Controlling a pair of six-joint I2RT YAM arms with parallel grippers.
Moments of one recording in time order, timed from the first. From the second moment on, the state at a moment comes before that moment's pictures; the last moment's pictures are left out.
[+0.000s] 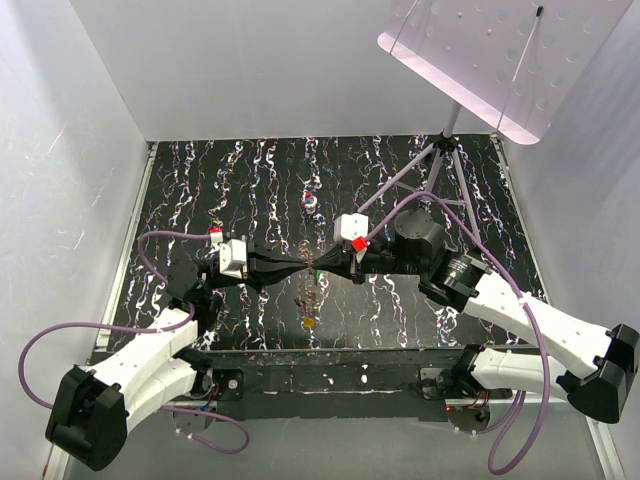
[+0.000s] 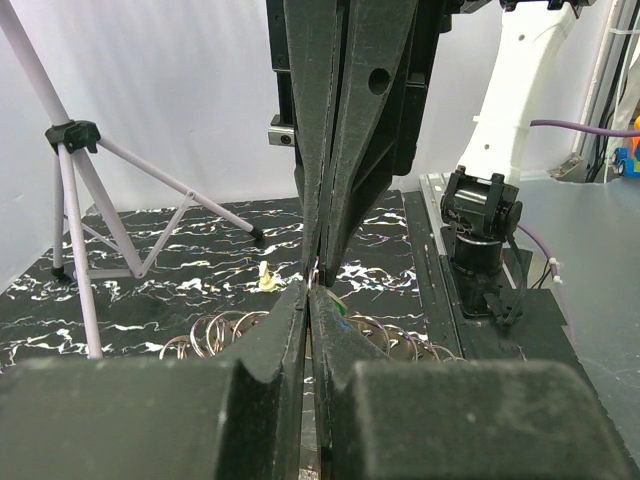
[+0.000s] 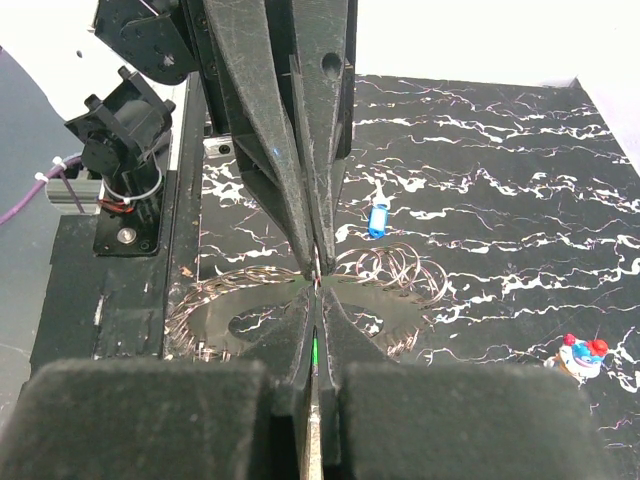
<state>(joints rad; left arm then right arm) -0.47 0.89 0.39 1.03 0.98 -0.28 0.96 1.06 0.97 -0.07 -0.53 -0.24</state>
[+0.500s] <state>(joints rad) -0.47 0.89 0.39 1.03 0.98 -0.28 0.96 1.06 0.97 -0.07 -0.54 -0.23</state>
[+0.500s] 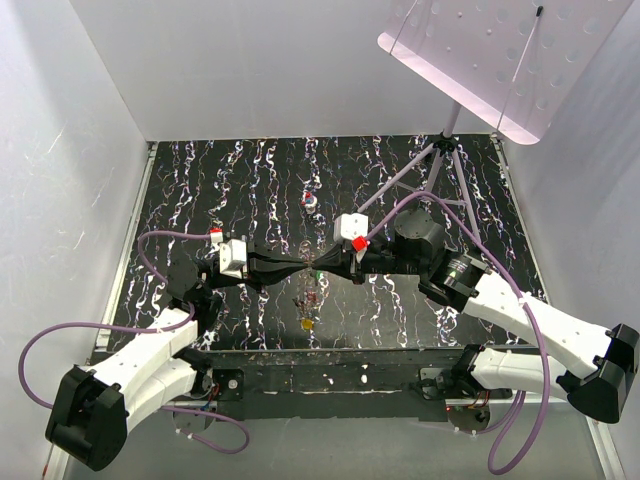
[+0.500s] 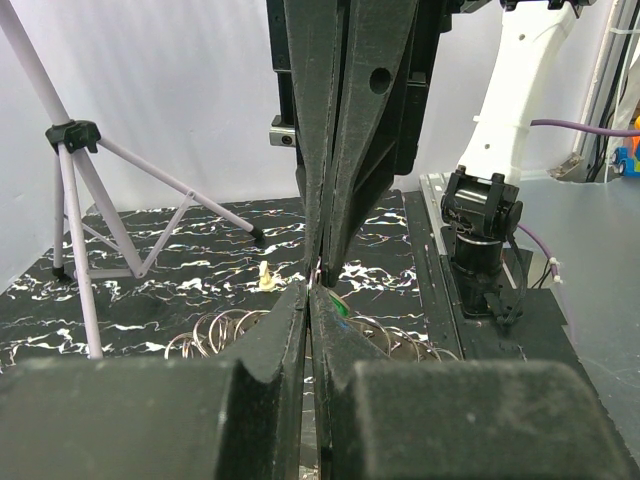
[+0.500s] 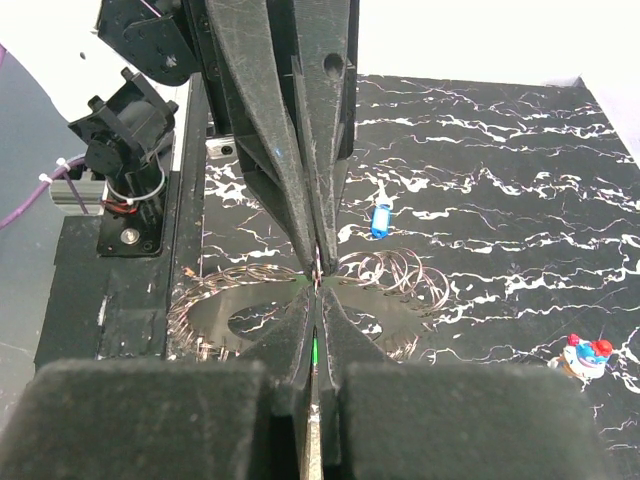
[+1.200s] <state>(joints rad) -0.47 0.89 0.41 0.99 0.98 -0.26 0.96 1.06 0.97 -0.07 -0.54 -0.23</state>
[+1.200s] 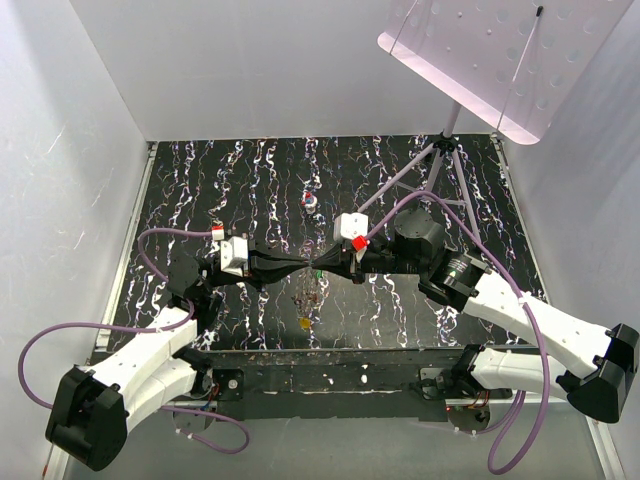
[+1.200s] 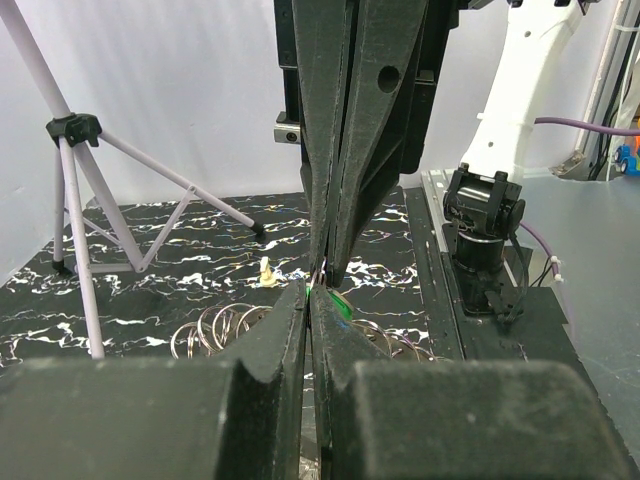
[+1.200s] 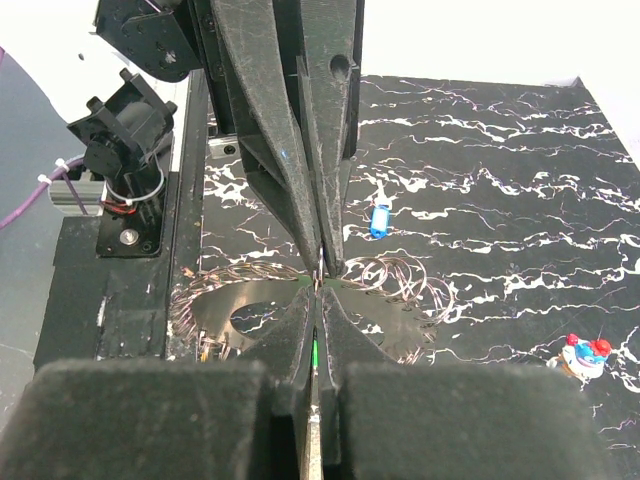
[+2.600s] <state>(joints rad) -0.47 0.89 0.43 0.92 0.98 -0.25 0.96 1.06 0.97 -0.07 -0.50 -0.23</state>
